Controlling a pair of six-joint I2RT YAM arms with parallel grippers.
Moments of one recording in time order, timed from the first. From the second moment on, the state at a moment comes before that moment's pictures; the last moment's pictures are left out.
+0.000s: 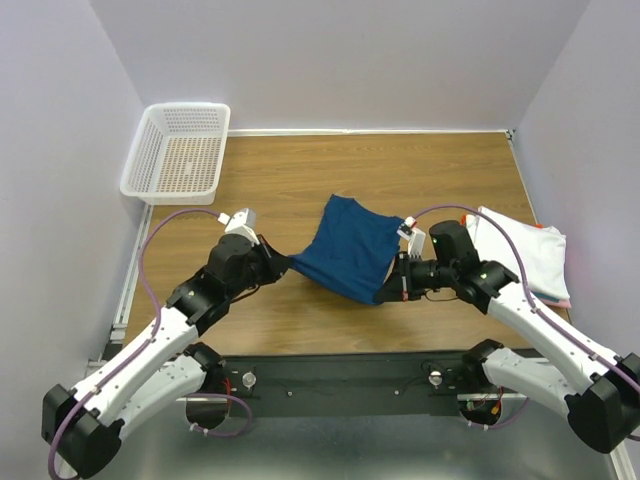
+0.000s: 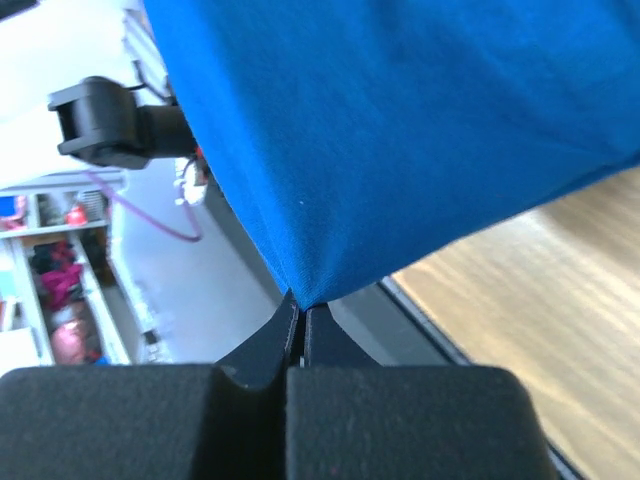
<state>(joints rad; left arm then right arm) -0.62 0.79 0.57 -0.26 -0.03 -0.81 0.54 0.96 0.66 -0.45 -0.64 0.54</state>
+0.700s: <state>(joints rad) -0.62 0.88 0.77 -0.36 -0.18 -0.80 0.54 1.01 0.81 -0.52 -0.67 0.59</state>
